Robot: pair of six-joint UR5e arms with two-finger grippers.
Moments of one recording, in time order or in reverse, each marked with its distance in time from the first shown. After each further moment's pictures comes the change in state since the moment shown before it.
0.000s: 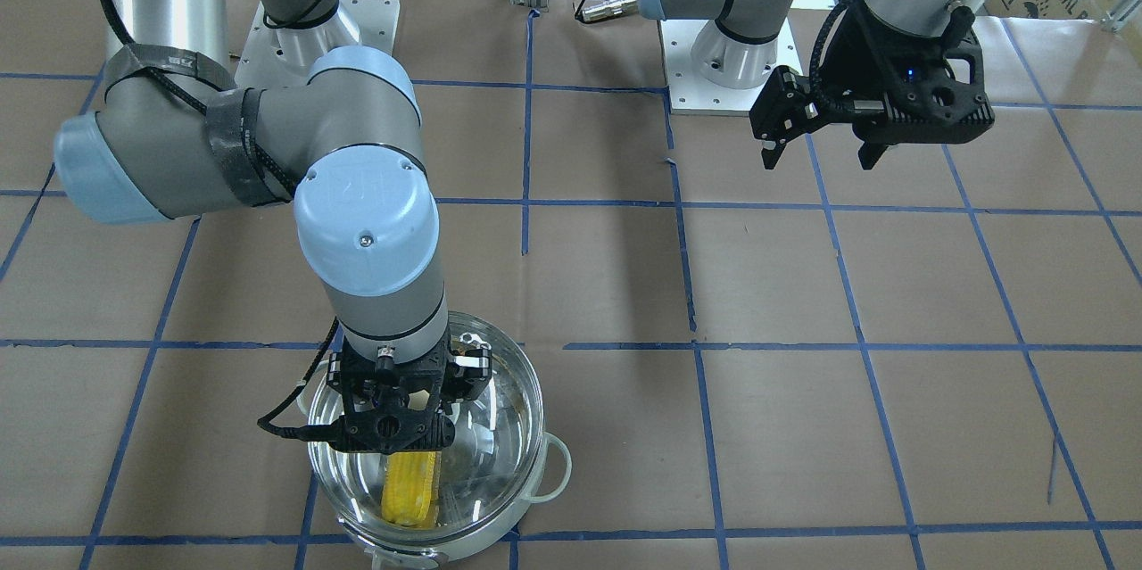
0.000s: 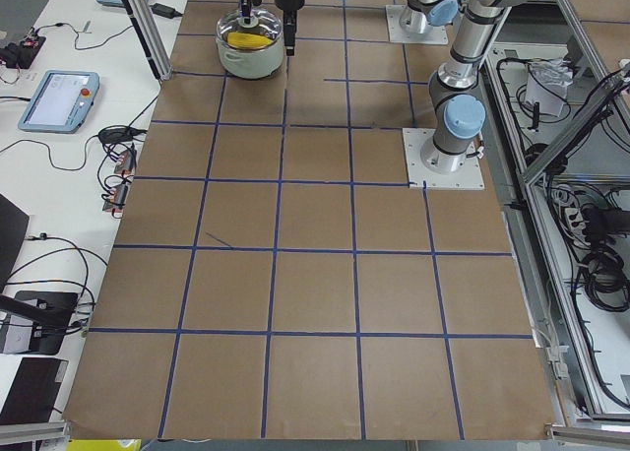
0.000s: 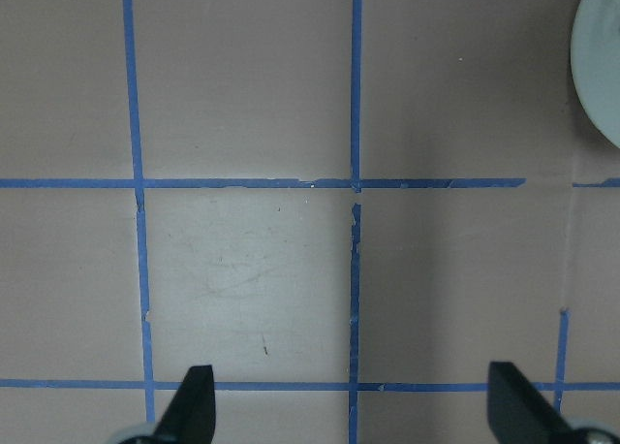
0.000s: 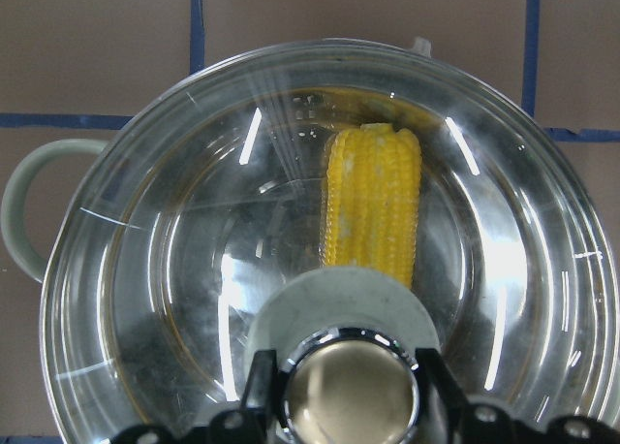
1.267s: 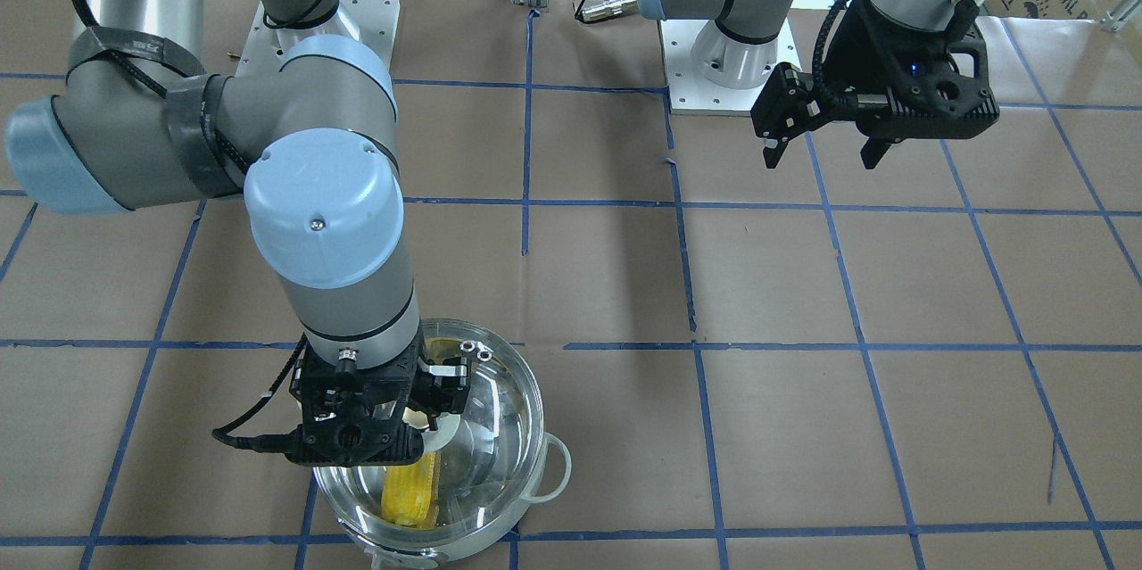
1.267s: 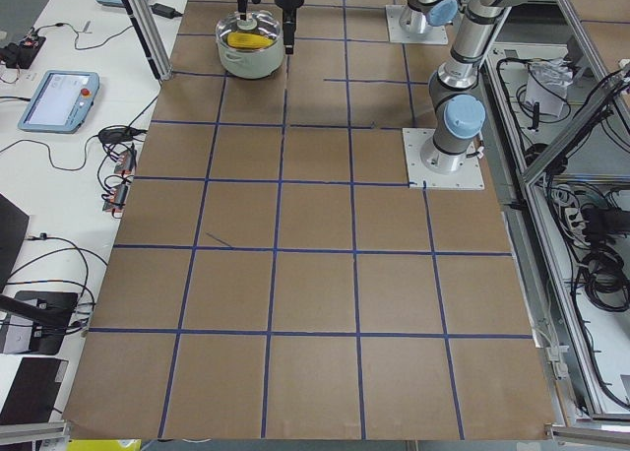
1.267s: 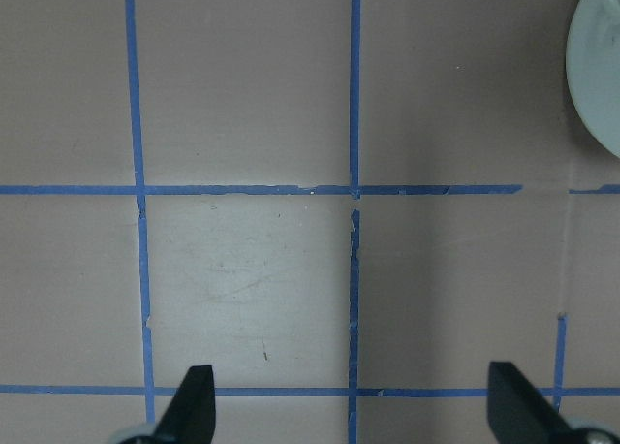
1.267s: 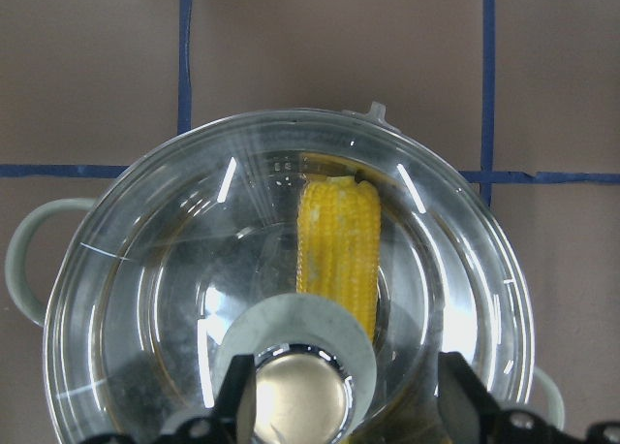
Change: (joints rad) left arm 0.000 0.004 0.000 0.009 -0.002 0.001; right arm -0.030 -0.008 -0.057 0.010 -0.010 -0.017
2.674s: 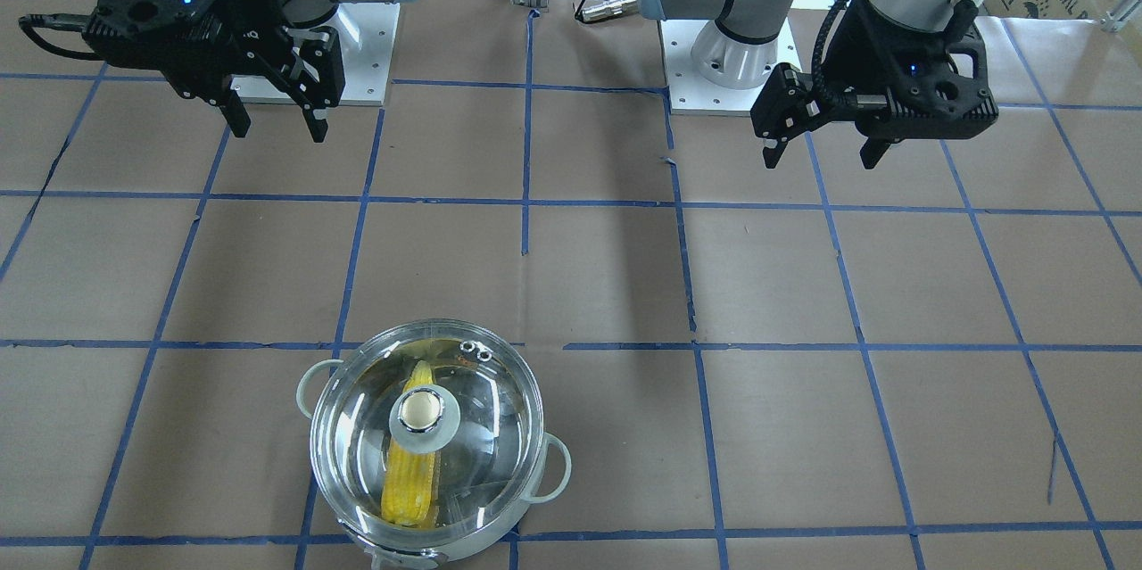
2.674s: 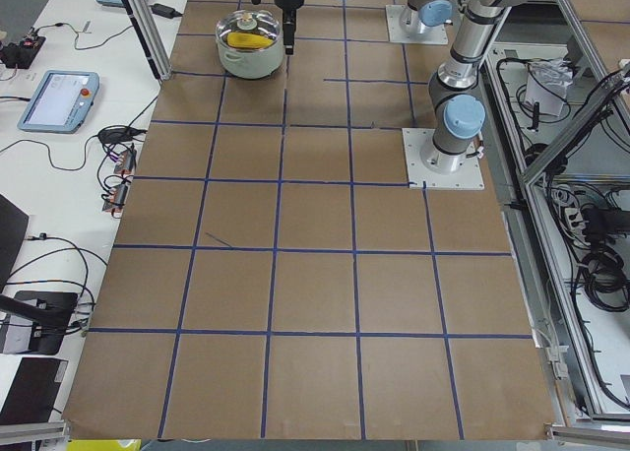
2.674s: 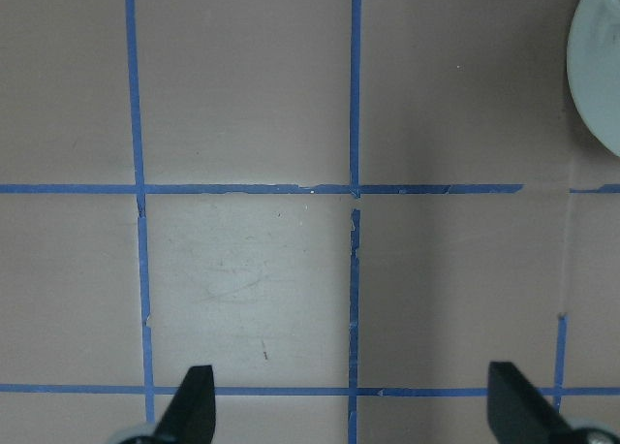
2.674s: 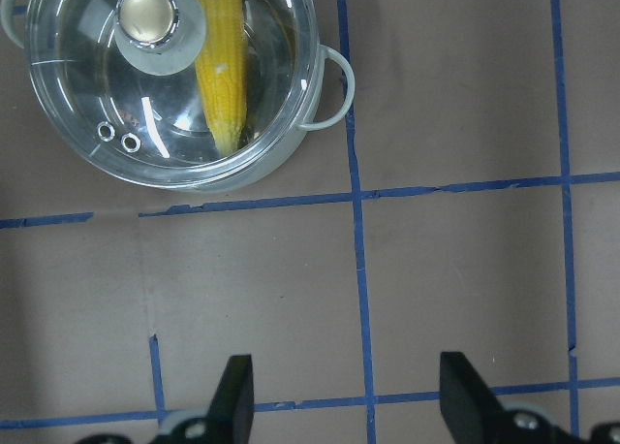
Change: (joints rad) left arm 0.000 0.003 -0.003 0.000 0.000 -0.001; right arm -0.132 -0.586 0.370 0.245 0.079 -0.045
